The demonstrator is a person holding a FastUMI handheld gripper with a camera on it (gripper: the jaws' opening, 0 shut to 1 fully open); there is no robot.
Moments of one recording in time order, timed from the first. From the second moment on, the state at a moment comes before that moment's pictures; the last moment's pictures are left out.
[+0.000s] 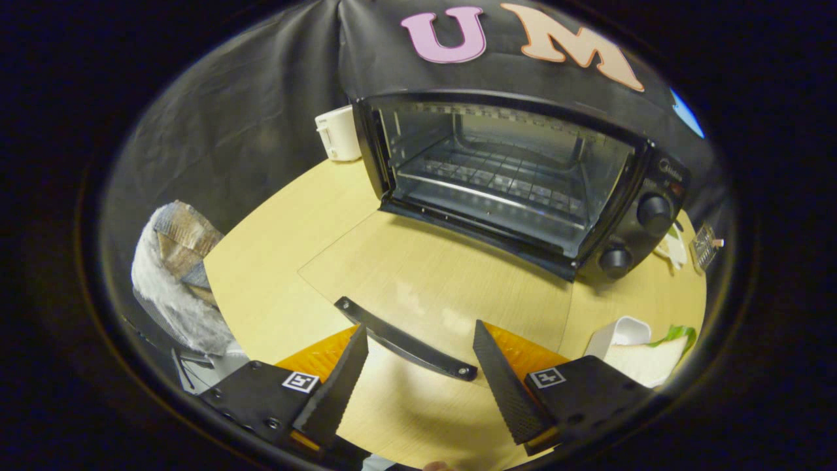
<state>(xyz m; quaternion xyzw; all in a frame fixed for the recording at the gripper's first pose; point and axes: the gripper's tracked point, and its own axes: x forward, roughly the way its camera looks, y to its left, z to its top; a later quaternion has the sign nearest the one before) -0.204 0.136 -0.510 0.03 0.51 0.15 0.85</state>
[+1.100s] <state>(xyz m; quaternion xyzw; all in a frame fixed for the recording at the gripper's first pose) -0.143 -0.035 -0.404 0.07 0.36 -0.02 0.93</state>
